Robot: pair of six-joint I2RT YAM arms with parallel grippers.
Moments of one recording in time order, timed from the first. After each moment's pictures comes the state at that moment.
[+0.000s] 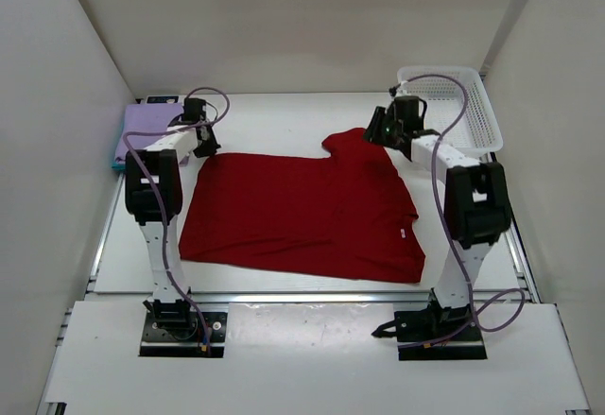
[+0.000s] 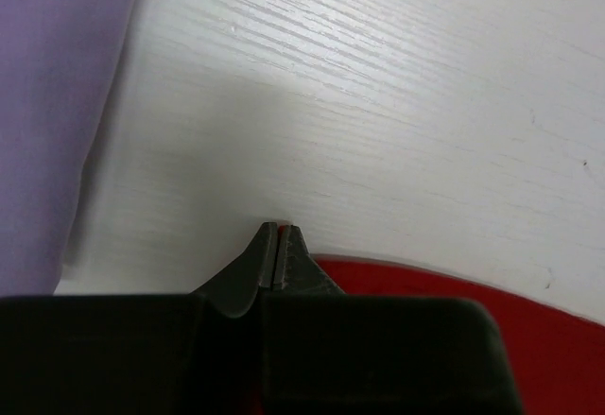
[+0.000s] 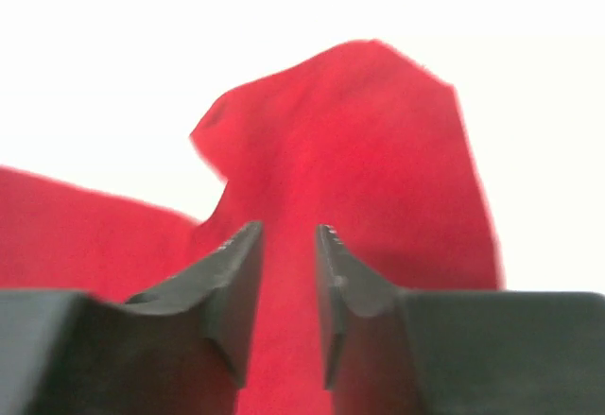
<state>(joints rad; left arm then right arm) -0.02 2.19 1.63 -0.38 -0.10 -0.32 0.18 1.87 1.30 -0.03 -0.22 0.39</state>
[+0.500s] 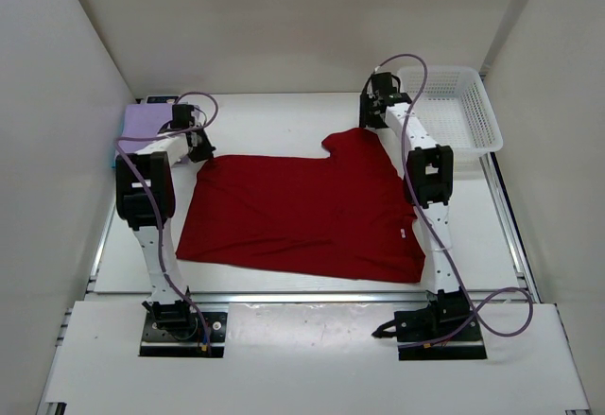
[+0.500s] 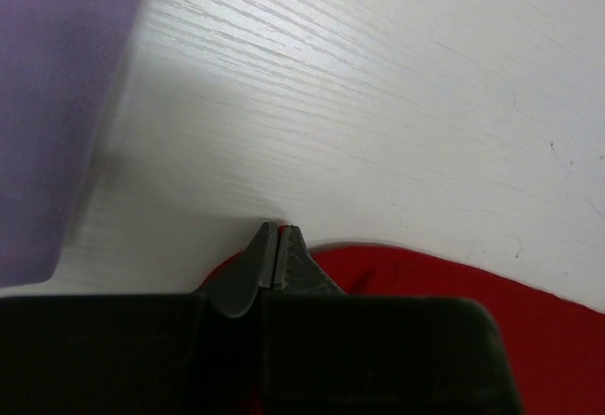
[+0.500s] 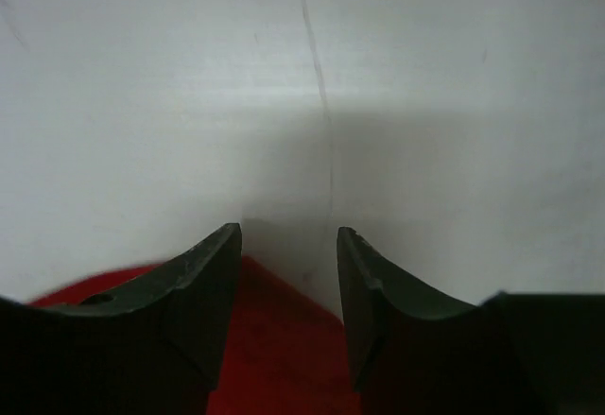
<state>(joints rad) 0.04 2.12 1.50 -0.28 0.04 -0.40 0.17 2.65 2.46 -0.62 0.04 0.16</state>
